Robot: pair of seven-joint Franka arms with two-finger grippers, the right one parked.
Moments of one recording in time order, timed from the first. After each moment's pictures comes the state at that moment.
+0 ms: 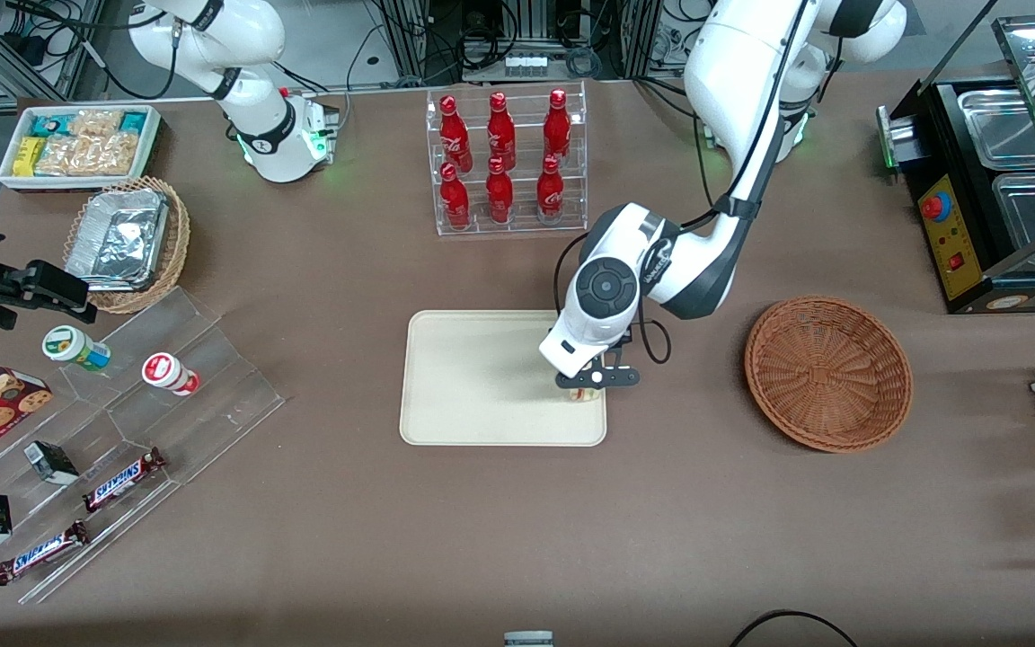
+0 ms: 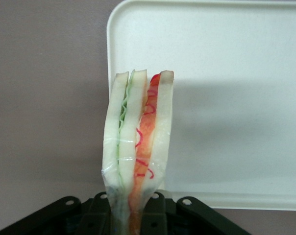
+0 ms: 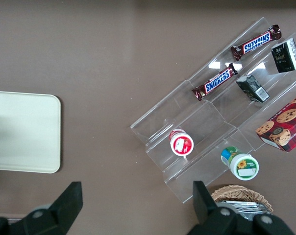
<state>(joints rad) -0.73 0.61 0.09 -1.59 -0.16 2.05 -0.55</state>
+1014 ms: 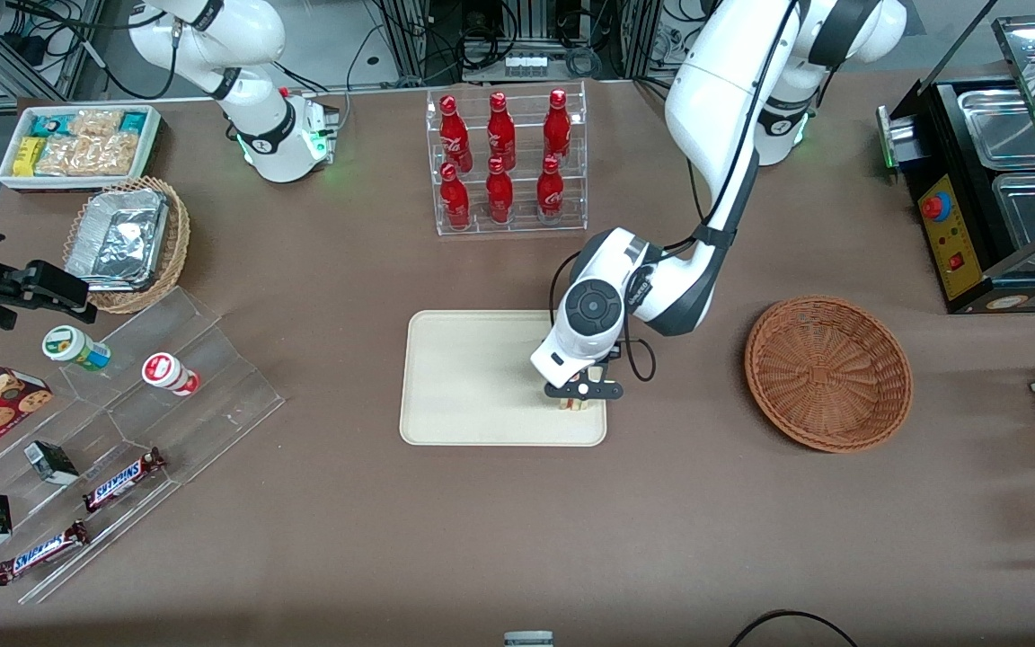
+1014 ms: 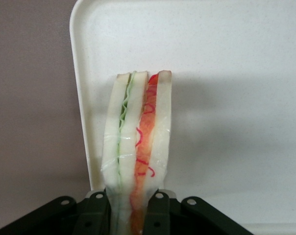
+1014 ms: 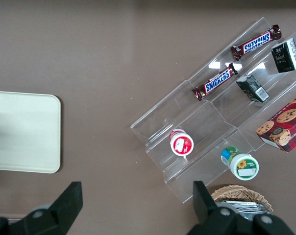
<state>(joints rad) -0.73 0.70 0.08 -1.57 -0.16 2.16 -0.53</state>
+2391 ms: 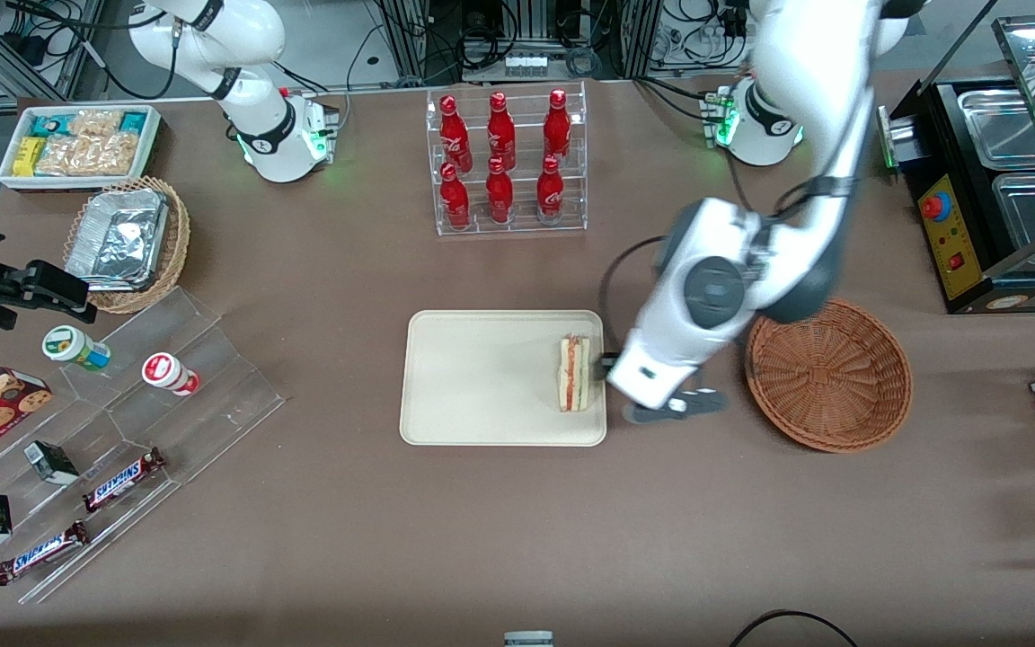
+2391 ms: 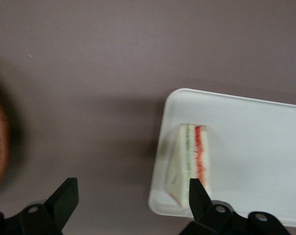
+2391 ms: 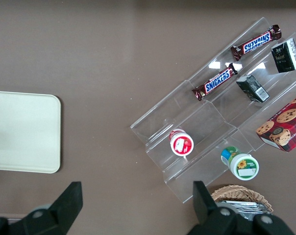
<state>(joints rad) -0.53 0.47 0.11 -1.51 -0.15 1.92 -0.48</state>
